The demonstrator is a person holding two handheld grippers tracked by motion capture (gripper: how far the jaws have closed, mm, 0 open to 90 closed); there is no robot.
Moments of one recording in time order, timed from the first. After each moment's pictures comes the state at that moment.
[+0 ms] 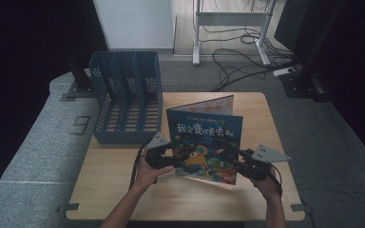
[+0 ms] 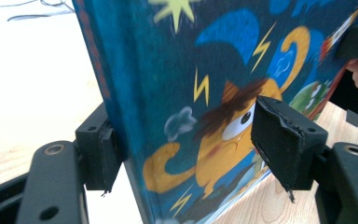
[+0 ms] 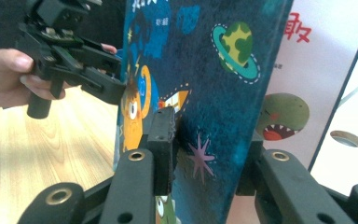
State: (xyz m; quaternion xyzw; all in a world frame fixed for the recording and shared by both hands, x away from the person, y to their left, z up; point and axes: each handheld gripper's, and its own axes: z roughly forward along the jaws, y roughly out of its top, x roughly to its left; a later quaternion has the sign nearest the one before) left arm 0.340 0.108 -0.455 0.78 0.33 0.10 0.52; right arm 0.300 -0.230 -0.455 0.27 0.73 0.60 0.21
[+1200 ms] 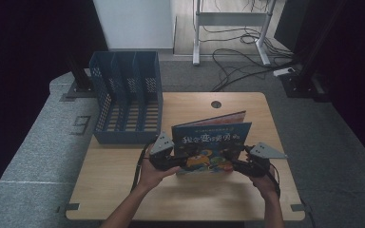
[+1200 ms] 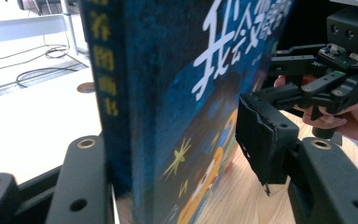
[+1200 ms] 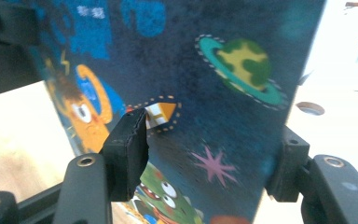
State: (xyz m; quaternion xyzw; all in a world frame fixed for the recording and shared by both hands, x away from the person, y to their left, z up) left arm 0.318 0.088 -0.419 0.77 0.28 0.15 0.56; right arm 0.311 -0.232 -0.465 0.34 0.71 0.57 0.23
